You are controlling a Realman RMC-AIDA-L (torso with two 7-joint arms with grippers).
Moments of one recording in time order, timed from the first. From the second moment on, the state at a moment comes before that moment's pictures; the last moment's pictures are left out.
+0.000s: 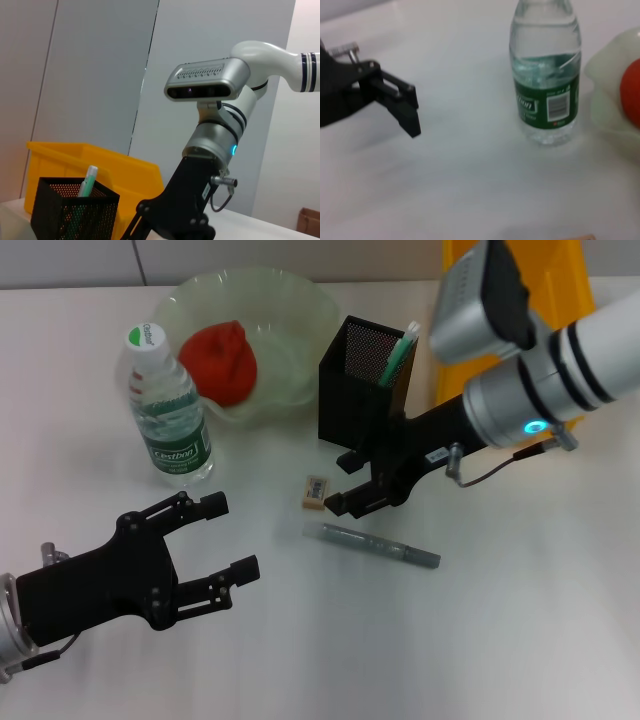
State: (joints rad) left arm -0.32 -2.06 0.69 0.35 1.81 1.74 -0.91; right arm 0.84 2.08 -1.26 -0.69 -2.15 -1.29 1.81
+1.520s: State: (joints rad) left arm -0.32 -2.06 0.69 0.35 1.81 1.75 -0.91; right arm 0.87 2.09 -1.70 -0.66 -2.00 -0.92 1.86
